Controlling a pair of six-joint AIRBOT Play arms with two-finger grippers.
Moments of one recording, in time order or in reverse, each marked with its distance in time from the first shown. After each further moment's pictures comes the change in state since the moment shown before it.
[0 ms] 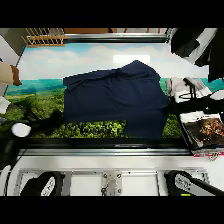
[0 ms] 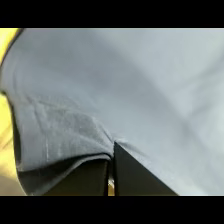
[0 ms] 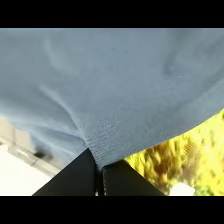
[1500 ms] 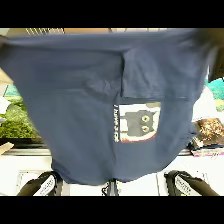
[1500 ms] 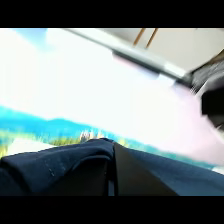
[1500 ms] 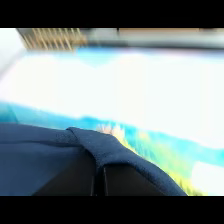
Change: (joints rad) left arm 0.101 -0.346 1.035 0.000 -0.321 0.267; right arm 0.179 0.063 0.695 0.010 -0.108 0.295
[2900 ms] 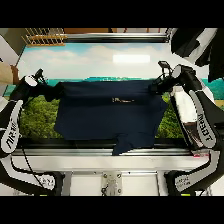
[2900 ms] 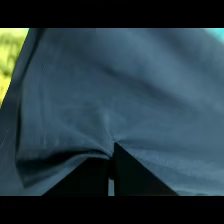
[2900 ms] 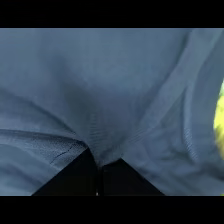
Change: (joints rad) left arm -0.086 -0.562 -0.312 0.047 0.215 0.077; right arm 0.170 -0.565 -0.193 -0.483 -0.069 0.142
